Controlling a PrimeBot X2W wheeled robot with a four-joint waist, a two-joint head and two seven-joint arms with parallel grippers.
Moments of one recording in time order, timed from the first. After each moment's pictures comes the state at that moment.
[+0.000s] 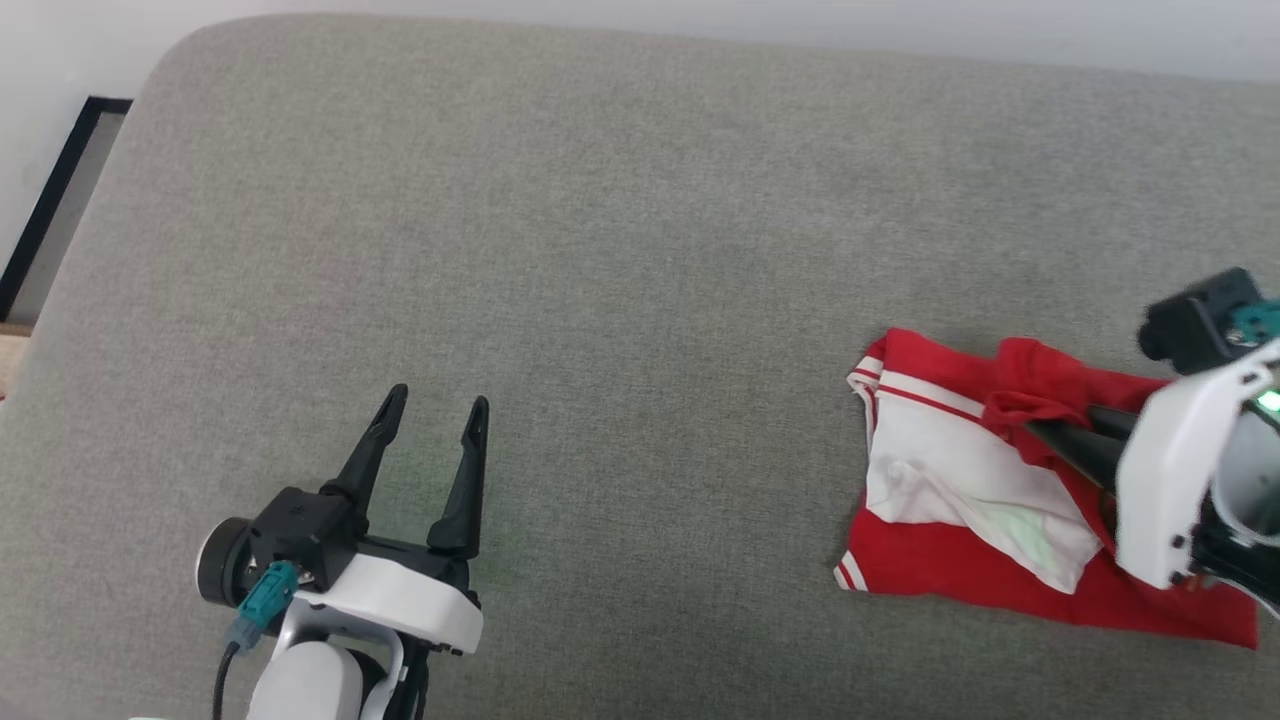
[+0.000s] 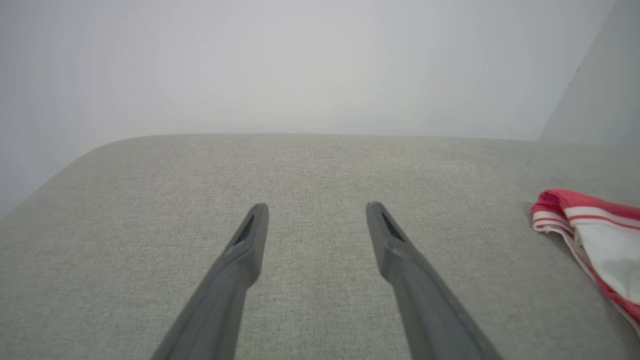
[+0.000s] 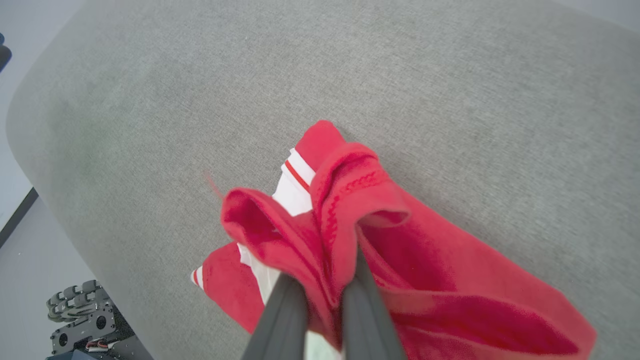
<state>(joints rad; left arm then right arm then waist) -0.16 0.13 -0.16 0.20 -0.20 -0.13 -0.26 -0.30 -0.63 0.23 -0.16 0.82 0.13 0.78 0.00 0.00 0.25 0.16</state>
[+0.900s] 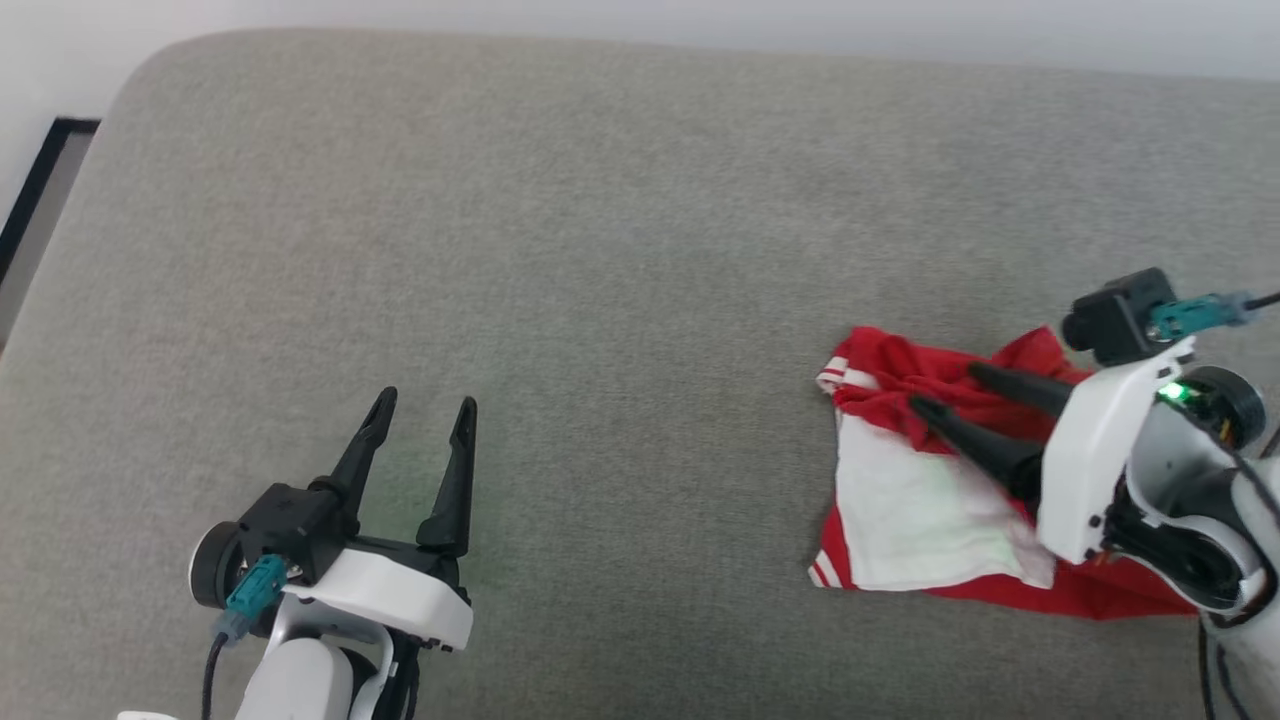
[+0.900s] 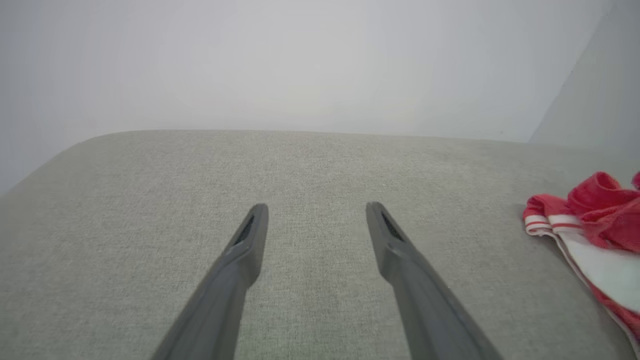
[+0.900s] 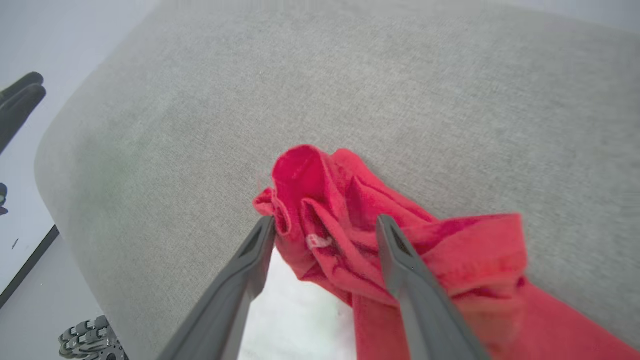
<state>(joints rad) -0.18 0.14 -0.16 0.23 -0.24 -0.13 -0.26 -0.44 -0.58 0.45 0.07 0.86 0.13 0.53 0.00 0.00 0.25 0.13</state>
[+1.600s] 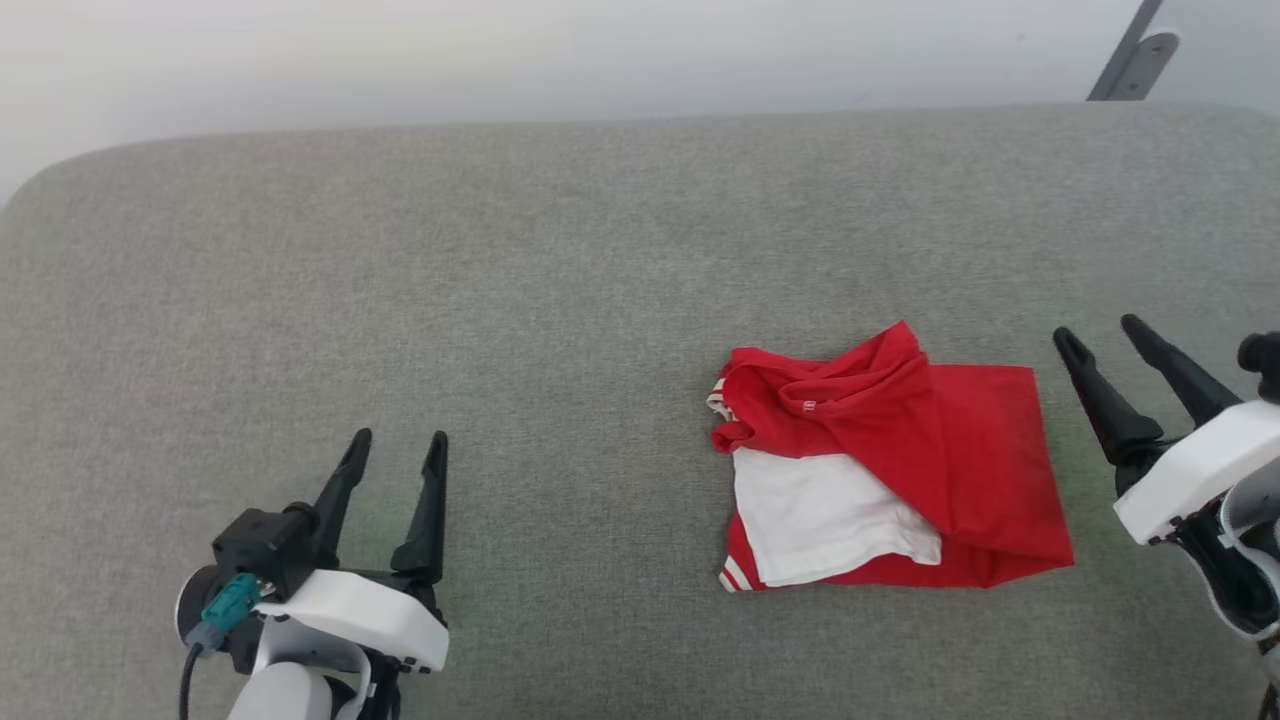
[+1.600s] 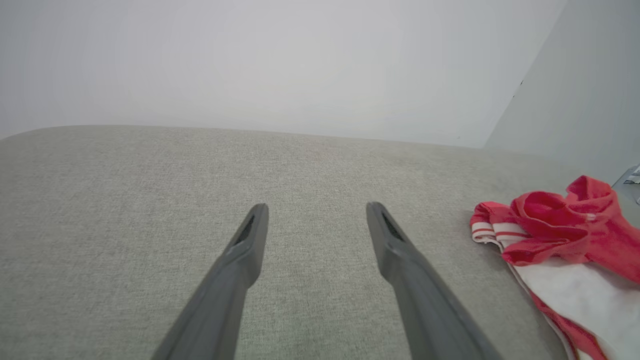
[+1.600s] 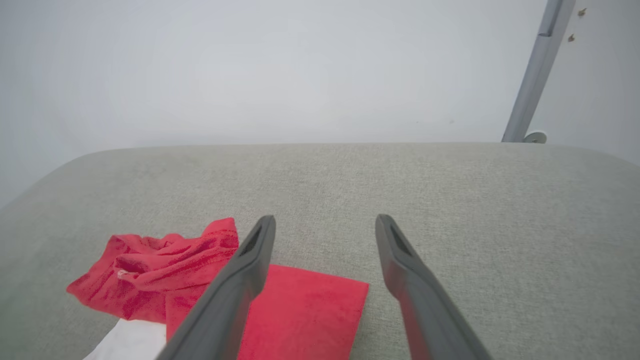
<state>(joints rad) -0.16 0.16 -0.15 0.31 -0.31 -0.13 -0.26 -0.42 -0.62 0.44 0.38 0.88 0.13 -0.08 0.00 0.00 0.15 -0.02</state>
